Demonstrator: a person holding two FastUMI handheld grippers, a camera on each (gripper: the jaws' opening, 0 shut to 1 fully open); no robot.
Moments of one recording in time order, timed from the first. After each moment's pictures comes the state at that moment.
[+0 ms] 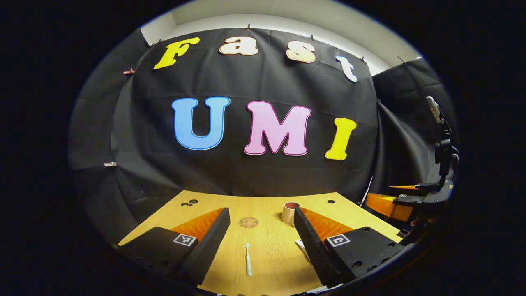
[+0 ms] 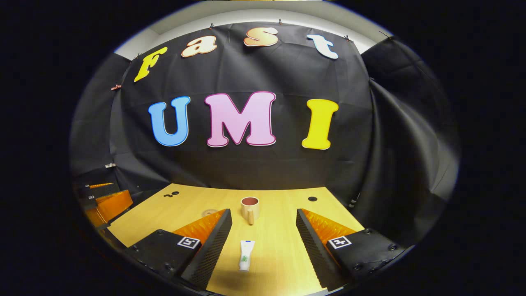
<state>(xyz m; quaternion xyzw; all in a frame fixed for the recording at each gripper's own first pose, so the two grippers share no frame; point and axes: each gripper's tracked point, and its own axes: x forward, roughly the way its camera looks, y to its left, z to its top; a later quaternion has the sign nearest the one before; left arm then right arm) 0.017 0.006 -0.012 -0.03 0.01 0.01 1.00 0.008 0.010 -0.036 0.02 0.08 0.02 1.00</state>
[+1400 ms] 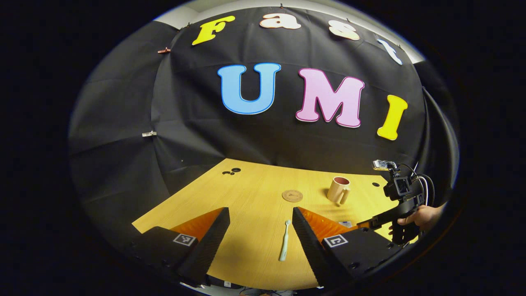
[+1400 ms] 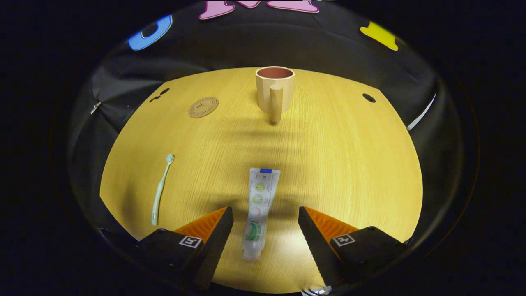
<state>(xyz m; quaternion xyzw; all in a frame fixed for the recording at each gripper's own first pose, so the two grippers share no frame) 0.021 0.082 -0.100 -0.07 0.13 0.17 0.98 0.105 0.058 -0.315 -0.02 0.51 0.08 0.86</state>
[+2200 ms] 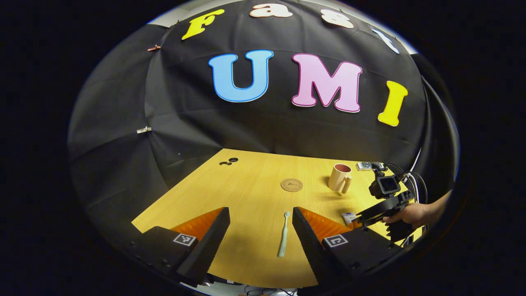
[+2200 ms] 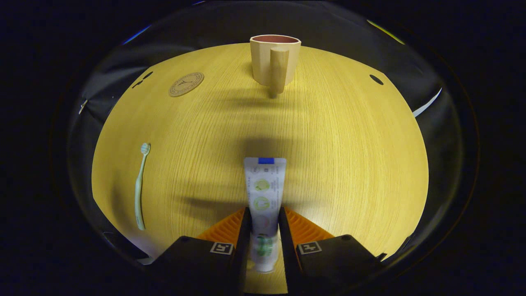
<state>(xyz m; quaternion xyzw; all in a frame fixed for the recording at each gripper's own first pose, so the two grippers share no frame) 0.042 0.069 -0.124 -0.05 0.17 0.15 0.97 0.107 0.064 -0.356 -0.04 0.57 0.05 0.82</state>
